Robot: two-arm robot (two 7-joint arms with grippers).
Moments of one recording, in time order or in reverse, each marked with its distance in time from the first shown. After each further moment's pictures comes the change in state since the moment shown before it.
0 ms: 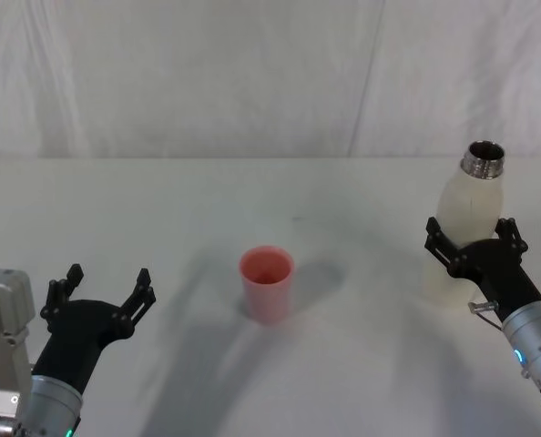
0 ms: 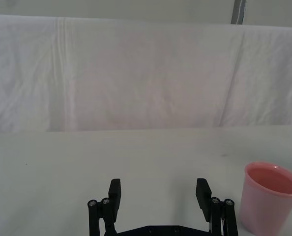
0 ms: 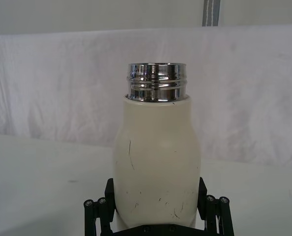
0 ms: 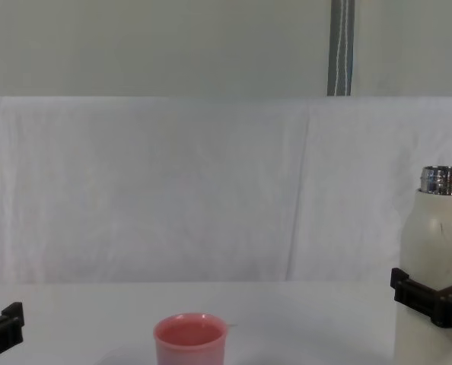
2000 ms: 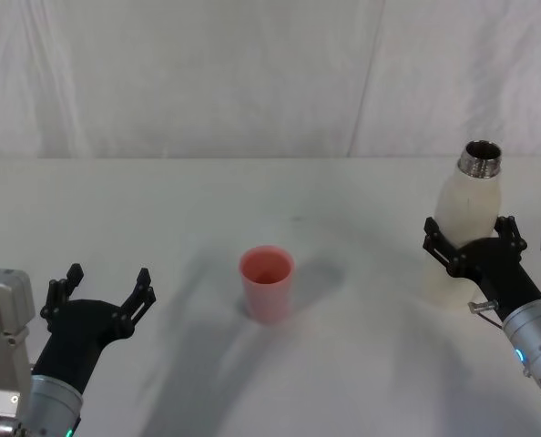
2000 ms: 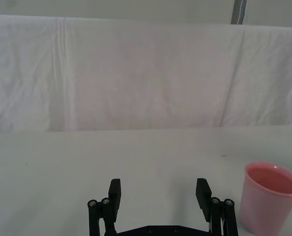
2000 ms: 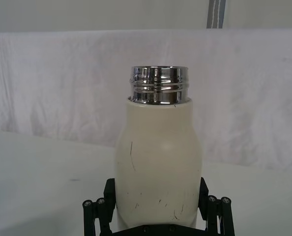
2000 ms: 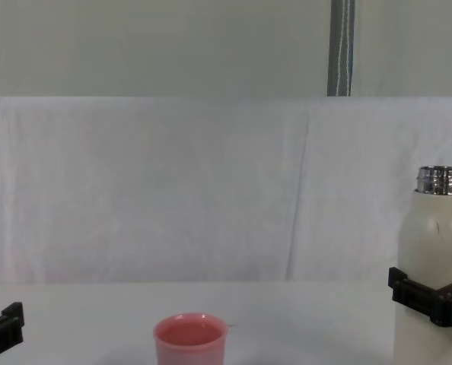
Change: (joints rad) left arm 0.000 0.000 0.000 0.000 0.000 0.000 0.000; right arm 0.000 0.010 -0.006 -0.008 -0.011 0.003 0.008
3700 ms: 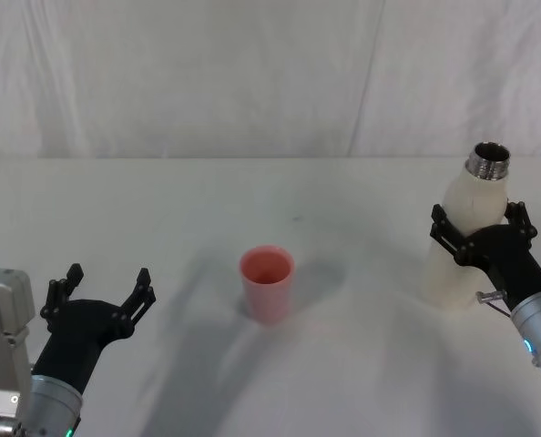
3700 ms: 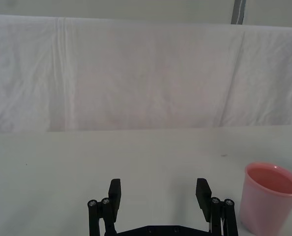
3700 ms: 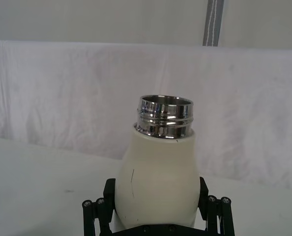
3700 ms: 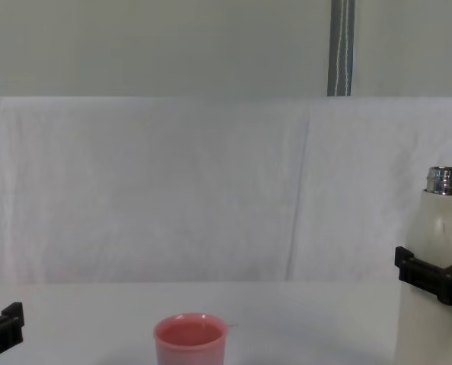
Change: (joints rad) left arm 0.000 0.000 0.000 0.000 0.000 0.000 0.000; right arm -0.007 0.008 0.008 -0.050 -0.024 0.003 -0.014
